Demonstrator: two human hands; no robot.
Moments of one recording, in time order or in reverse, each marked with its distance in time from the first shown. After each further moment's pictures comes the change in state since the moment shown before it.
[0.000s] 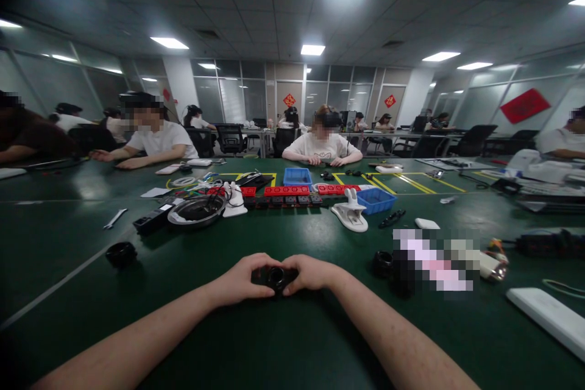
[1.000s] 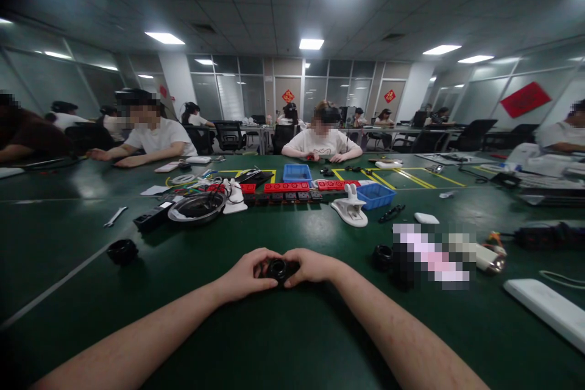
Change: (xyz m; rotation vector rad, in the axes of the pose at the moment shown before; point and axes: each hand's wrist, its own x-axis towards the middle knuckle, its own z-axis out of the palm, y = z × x) left_hand 0.004 -0.015 0.014 -0.054 0.070 -0.052; right_hand 0.000 -0.005 0.000 0.025 0.034 -0.009
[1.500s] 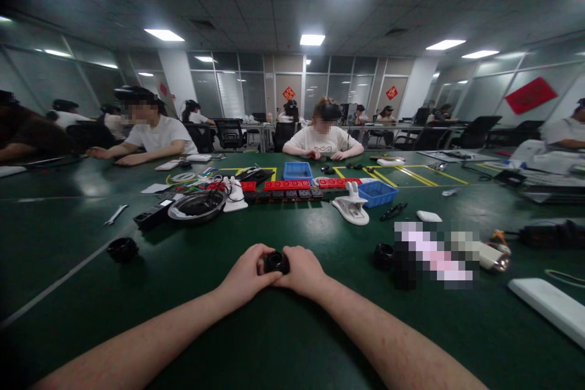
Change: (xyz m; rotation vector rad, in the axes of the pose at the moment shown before) left_hand -0.003 0.010 0.016 0.094 0.281 -0.203; right_hand 0.014 0.004 0.036 -0.543 0.433 0.221
